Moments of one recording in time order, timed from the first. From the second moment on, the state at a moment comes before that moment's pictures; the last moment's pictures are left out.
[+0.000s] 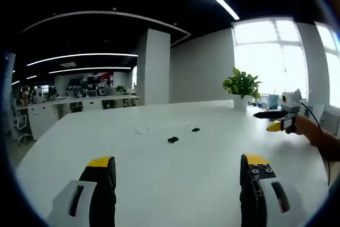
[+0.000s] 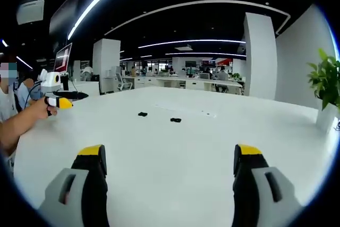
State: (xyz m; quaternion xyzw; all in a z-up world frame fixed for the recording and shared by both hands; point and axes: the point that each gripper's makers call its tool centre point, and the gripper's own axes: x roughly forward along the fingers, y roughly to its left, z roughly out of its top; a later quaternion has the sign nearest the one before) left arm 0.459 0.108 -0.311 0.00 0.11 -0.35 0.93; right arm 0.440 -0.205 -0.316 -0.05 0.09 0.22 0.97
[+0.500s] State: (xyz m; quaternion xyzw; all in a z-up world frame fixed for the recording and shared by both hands) left arm 0.459 0.100 -0.321 0.01 0.11 -0.36 0.92; right arm 0.442 -0.209 -0.319 -0.06 0.09 0.22 0.97
